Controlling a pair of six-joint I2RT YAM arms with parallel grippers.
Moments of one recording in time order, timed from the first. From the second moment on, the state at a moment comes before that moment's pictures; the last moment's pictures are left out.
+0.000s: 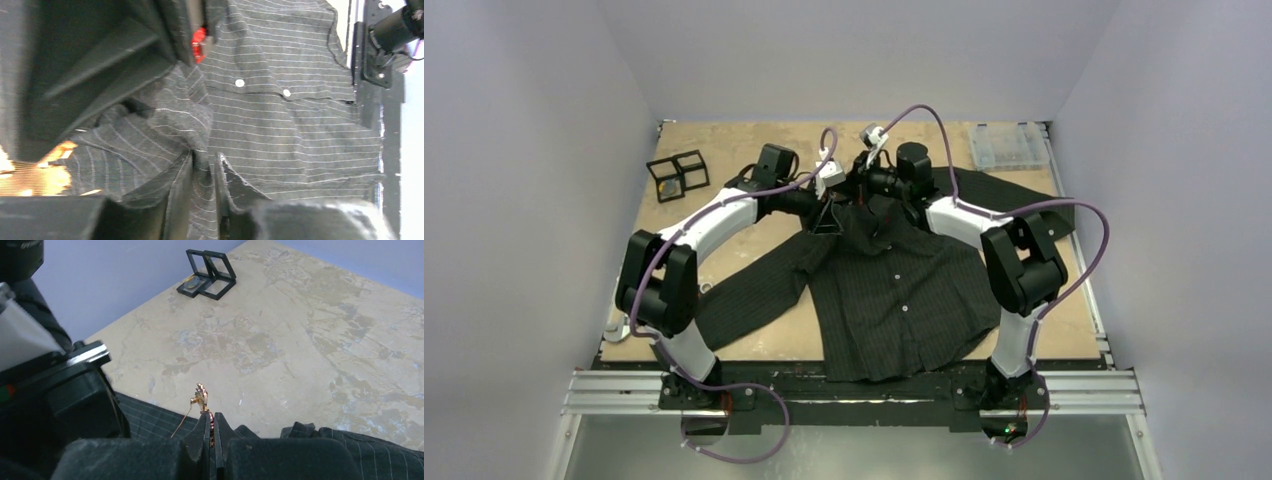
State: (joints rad) left arm -0.39 1.72 1.26 -0.36 0.89 0.38; right arm 0.48 1.88 1.22 0.48 -0.63 0.19
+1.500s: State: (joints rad) left arm -0.41 1.09 1.24 -0.39 0.77 -0.05; right arm 0.43 1.45 1.17 0.50 -1.10 0.95
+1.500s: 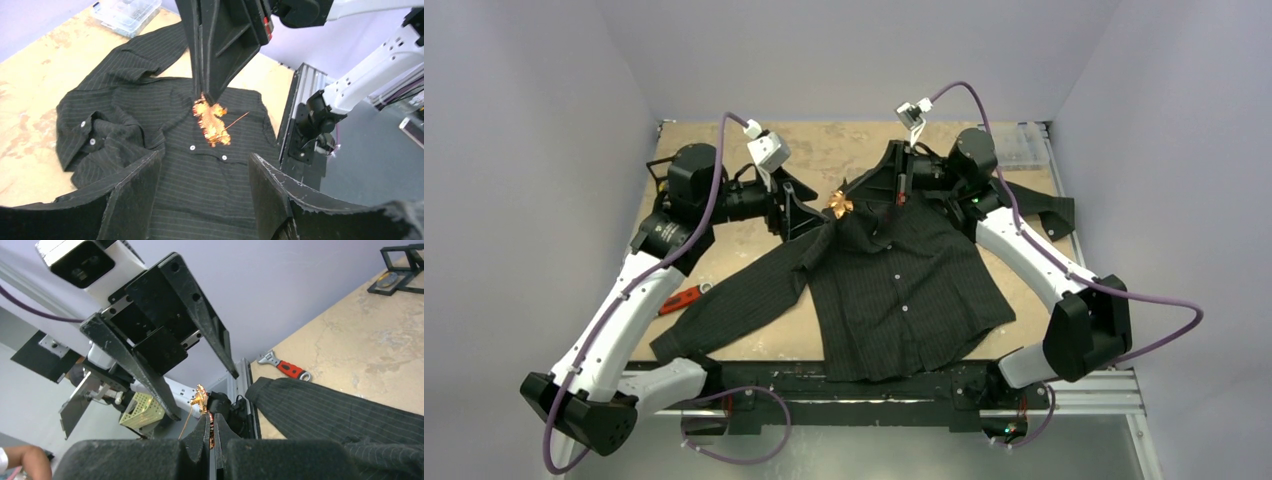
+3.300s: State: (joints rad) left arm -0.46 1.18 1.20 -0.16 0.81 -0.36; right arm 0.43 1.47 1.17 0.47 -1.06 0.97
